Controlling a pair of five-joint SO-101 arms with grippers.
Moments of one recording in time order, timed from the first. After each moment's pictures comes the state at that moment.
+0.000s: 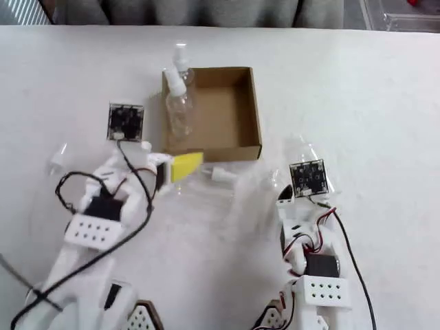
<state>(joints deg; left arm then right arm) 5.0 -43.0 65.4 27.6 7.6 0.9 -77.1 96.6 26.5 15.2</state>
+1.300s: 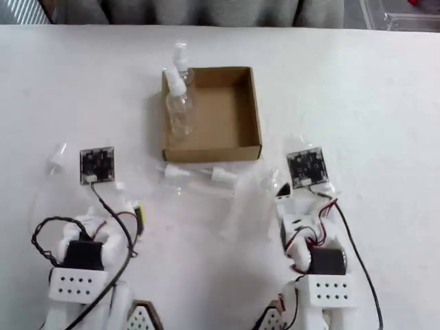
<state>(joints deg) -2.1 -74.2 79.5 60.2 13.4 -1.7 -77.1 83.1 42.5 15.2</state>
